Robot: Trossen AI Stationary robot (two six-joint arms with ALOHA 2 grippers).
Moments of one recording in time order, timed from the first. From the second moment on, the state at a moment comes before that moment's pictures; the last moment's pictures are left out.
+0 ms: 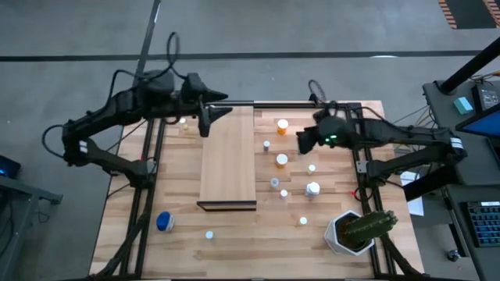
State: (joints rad) left arm 0.22 1.22 1.63 -0.60 -0.06 -0.12; right arm -0.10 1.14 1.11 -0.75 0.39 0.80
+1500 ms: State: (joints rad) left arm 0.20 0.93 1.38 -0.40 -0.06 -0.14; right arm -0.15 1.76 1.38 -1.00 0.07 1.15
